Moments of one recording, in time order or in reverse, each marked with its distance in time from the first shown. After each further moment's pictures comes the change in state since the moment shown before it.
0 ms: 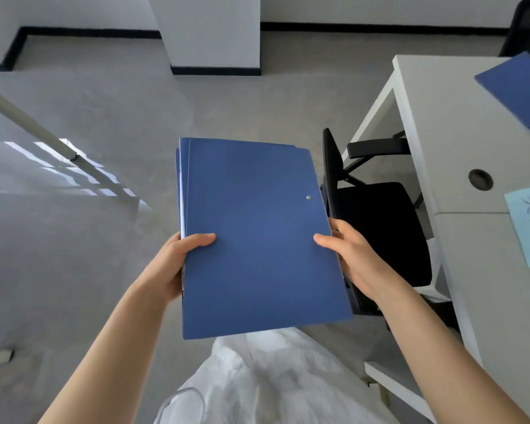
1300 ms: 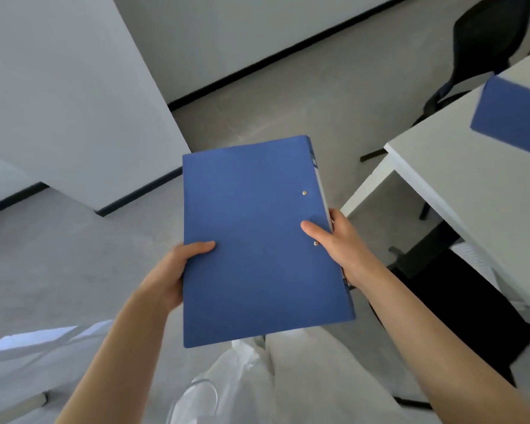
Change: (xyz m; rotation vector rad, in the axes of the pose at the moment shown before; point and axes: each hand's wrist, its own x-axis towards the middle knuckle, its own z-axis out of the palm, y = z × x) left_hand 0.461 0.521 0.050 0.408 -0.313 -0.189; right_hand 0.448 -0.367 0.046 0.168 0.570 -0.107
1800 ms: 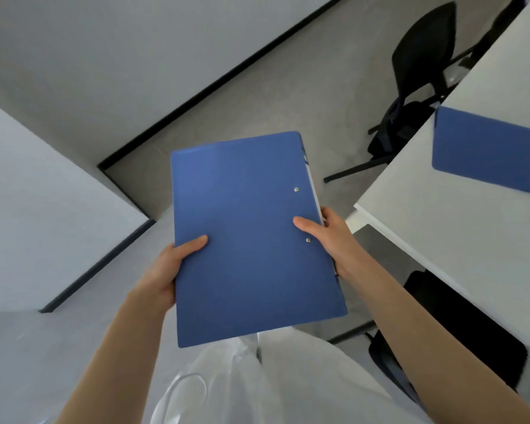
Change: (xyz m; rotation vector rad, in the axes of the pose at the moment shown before) left_hand 0.203 0.204 0.092 0.120 -0.128 -0.033; right_hand 0.201 -0.115 -0.070 0.331 0.159 0.092
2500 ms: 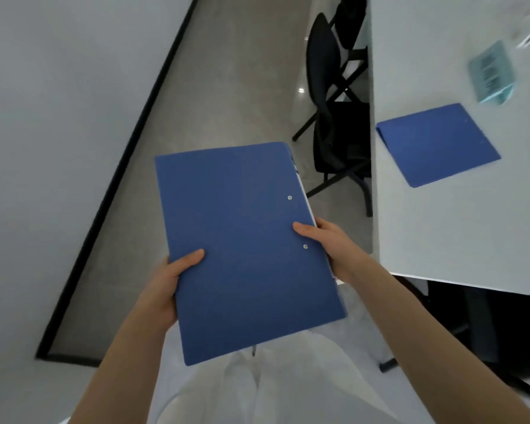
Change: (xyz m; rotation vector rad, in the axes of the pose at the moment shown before) left_hand 0.270 0.318 0.101 0.370 -0.318 -0.066; right_hand 0.226 -0.169 0.010 0.457 0.299 0.060
